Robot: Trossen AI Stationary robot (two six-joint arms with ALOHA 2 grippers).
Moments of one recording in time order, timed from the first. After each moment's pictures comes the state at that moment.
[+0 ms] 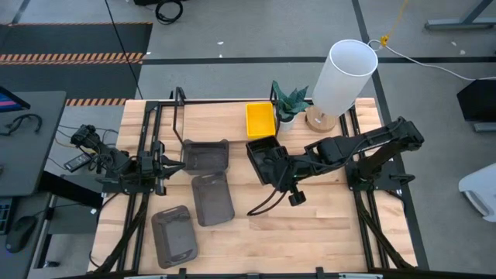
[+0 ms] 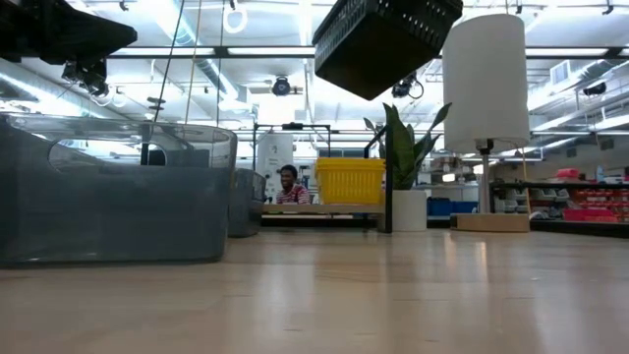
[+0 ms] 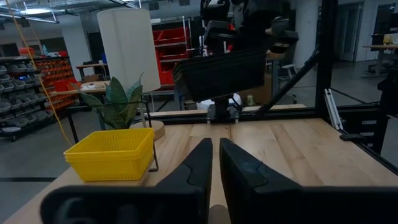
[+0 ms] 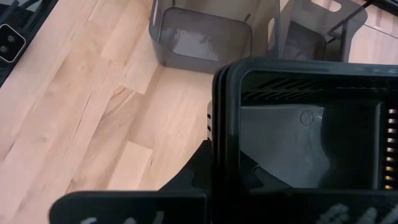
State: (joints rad) left arm -0.62 0.07 0.14 0.03 -0.76 0.14; right arm 0.28 1.54 1.49 -0.91 0.13 -0.14
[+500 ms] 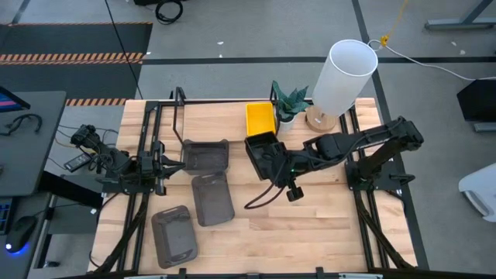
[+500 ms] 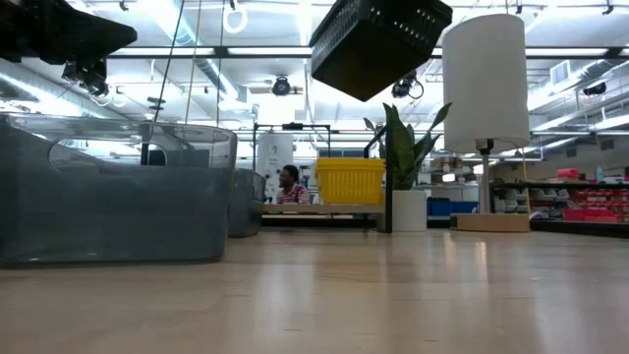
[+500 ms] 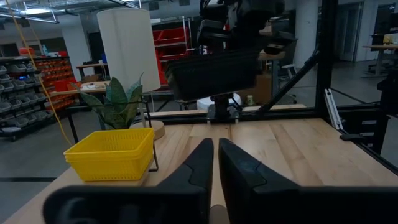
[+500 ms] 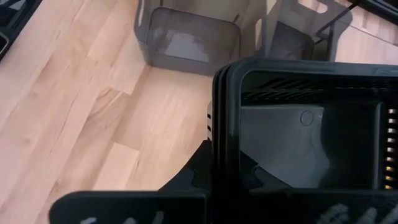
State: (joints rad) left arm -0.62 0.07 0.14 0.03 -0.76 0.14; right arm 0.24 1.54 1.49 -0.89 0.13 -0.18
